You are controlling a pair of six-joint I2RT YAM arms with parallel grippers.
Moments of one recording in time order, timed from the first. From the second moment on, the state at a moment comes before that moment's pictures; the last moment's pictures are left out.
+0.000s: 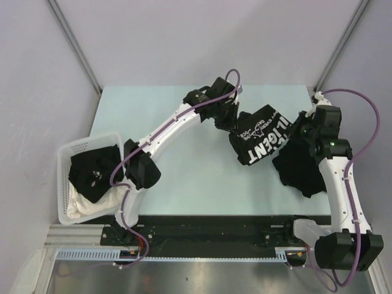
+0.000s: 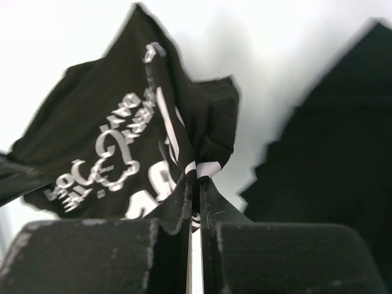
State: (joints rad) left arm -0.78 2.15 2.28 -1.00 0.22 -0.47; right arm -0.03 1.09 1.12 -0.61 -0.18 0.35
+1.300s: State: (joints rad) left arm -0.86 2.26 2.37 -0.74 0.44 -0.68; right arm -0.45 1.38 1.59 -0.81 -0.30 0.23
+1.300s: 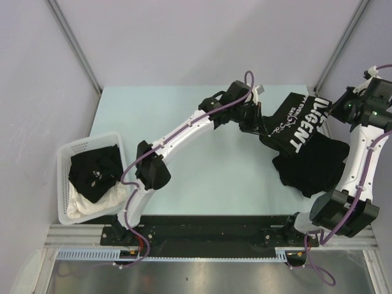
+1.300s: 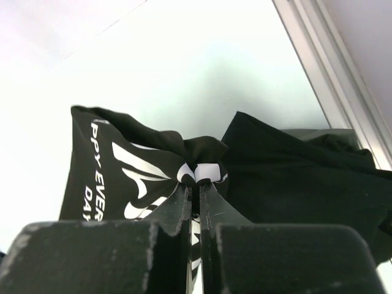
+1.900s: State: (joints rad) left arm -0.94 2.26 2.27 -0.77 0.48 -0.65; right arm -0.53 1.18 1.39 -0.94 -0.18 0.23
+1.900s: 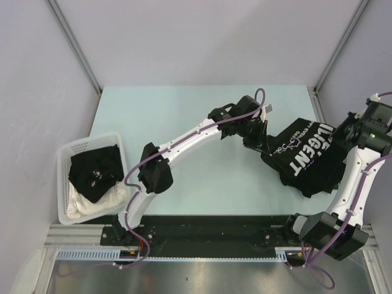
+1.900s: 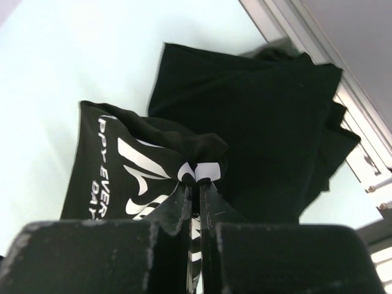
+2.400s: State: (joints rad) left arm -0.98 2.26 2.24 -0.69 0.47 -0.63; right arm -0.53 1.17 1.36 -0.96 -0.02 0.19
